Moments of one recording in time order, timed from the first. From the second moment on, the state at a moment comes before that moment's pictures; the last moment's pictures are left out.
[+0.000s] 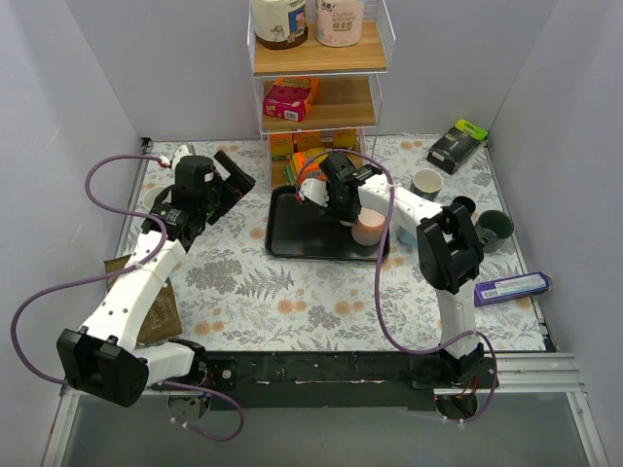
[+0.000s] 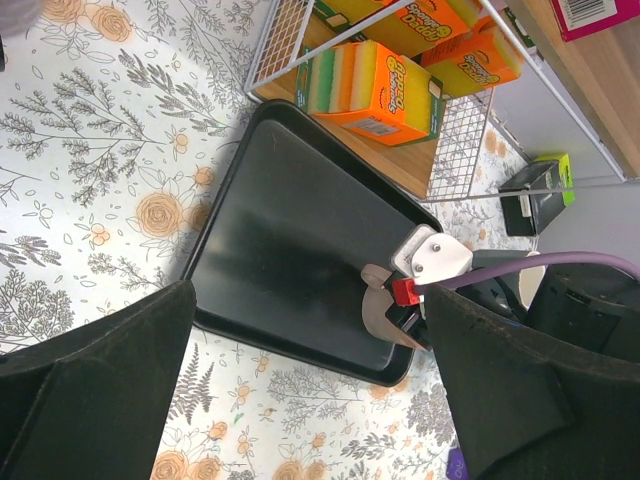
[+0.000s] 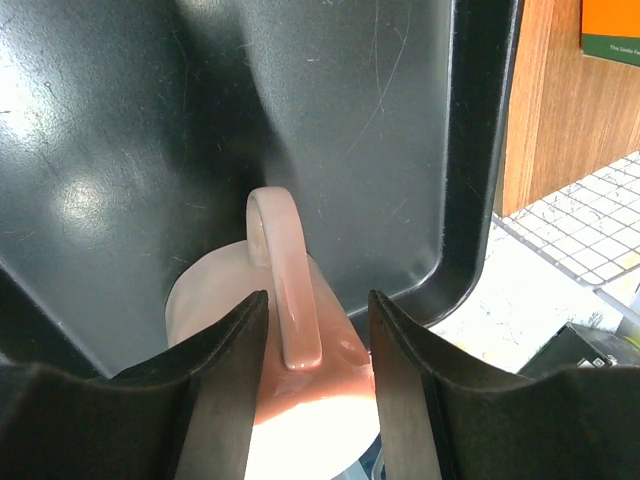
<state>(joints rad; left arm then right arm) -0.31 1.20 1.18 -0.52 -0.15 -0.90 0.64 2.05 1.69 -0.76 0.11 -0.81</state>
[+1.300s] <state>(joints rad) -0.29 1.20 1.17 -0.50 -0.06 -0.92 0.64 1.95 1.56 -0.55 0.12 -0.78</state>
